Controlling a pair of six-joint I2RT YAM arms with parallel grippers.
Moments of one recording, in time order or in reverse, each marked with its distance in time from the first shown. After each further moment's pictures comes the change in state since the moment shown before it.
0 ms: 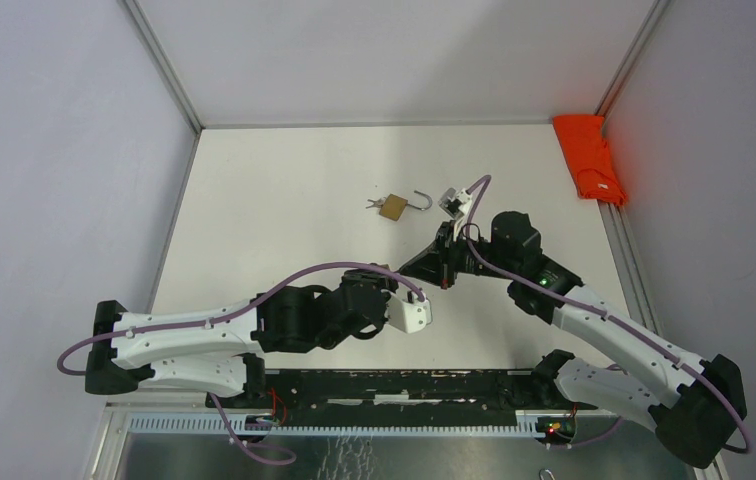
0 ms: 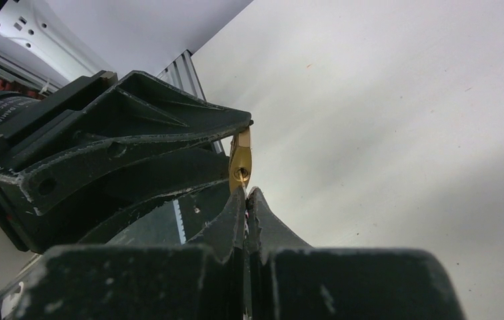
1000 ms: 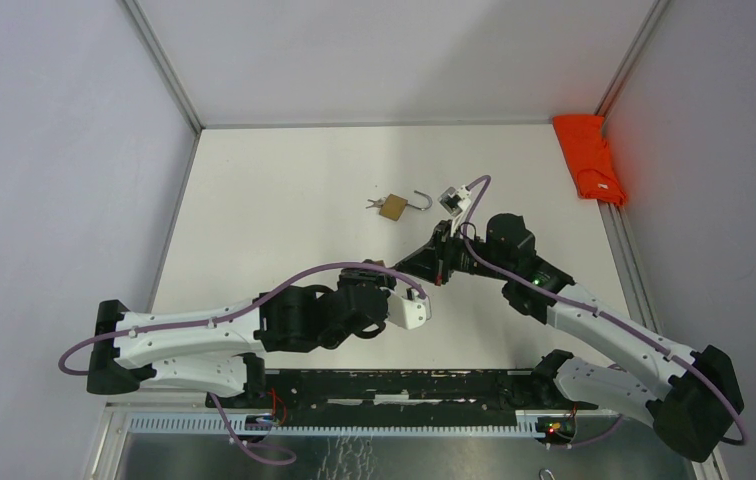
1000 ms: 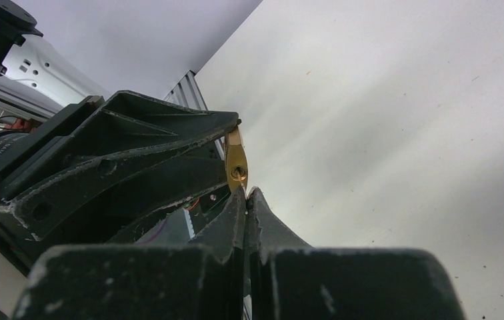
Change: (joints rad) left arm 0.005 0.011 0.000 -0.012 -0.058 0.000; right arm 0.013 0.034 -0.039 0.100 0.064 0.135
